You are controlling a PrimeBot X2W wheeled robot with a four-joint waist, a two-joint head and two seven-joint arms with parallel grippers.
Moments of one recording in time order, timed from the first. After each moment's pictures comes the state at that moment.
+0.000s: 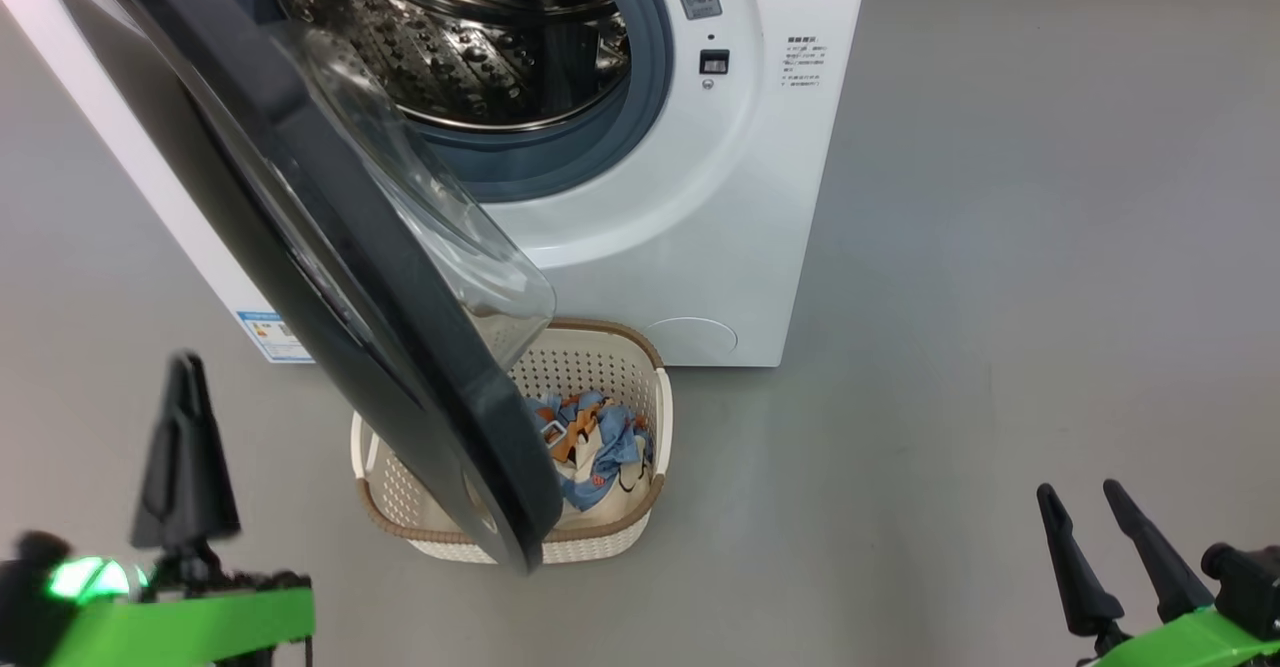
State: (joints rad) left arm -0.04 0.04 0.05 -0.15 -0.46 -0.12 -0.26; right arm 0.01 -0.28 0.04 0.24 0.48 0.13 -0.25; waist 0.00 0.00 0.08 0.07
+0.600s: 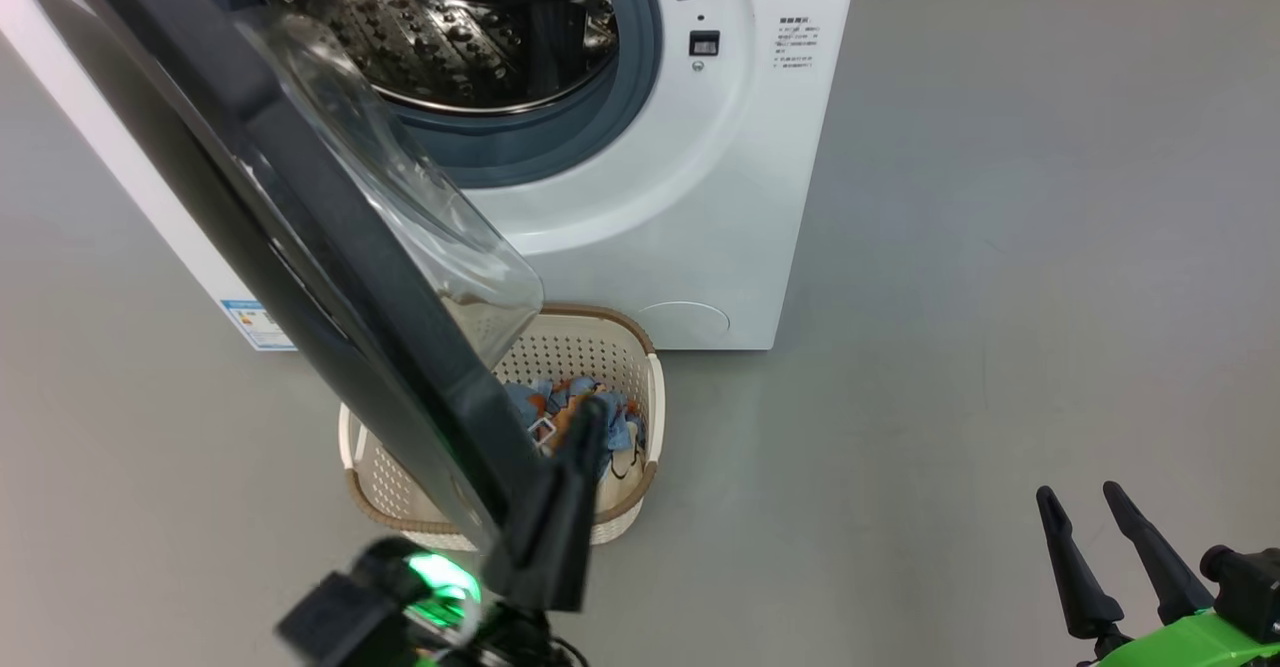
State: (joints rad) left arm -0.04 0.05 -0.47 -0.33 -0.50 -0.08 -0.26; right arm 0.02 -0.28 0.03 0.23 0.47 0.13 -0.25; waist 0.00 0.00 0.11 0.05
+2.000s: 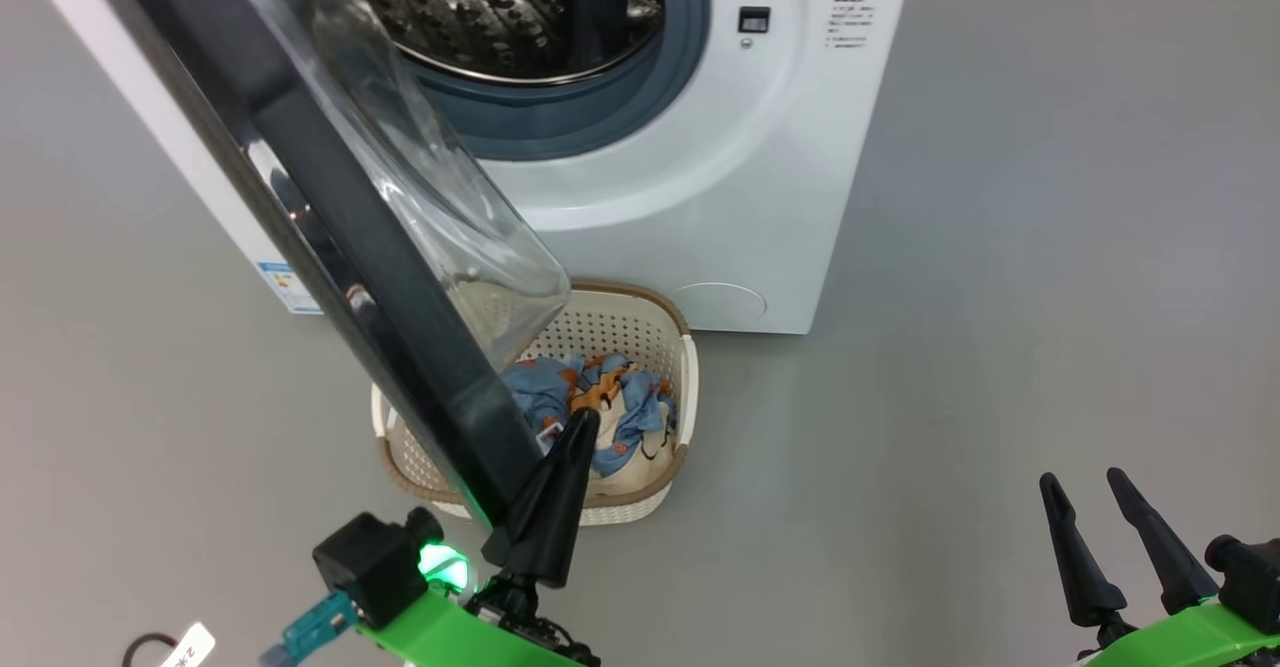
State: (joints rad) left arm -0.14 0.02 -0.43 0.02 -0.60 -0.10 -0.26; right arm 0.01 -0.27 0.02 0.21 0.46 0.13 -0.25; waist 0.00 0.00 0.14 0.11
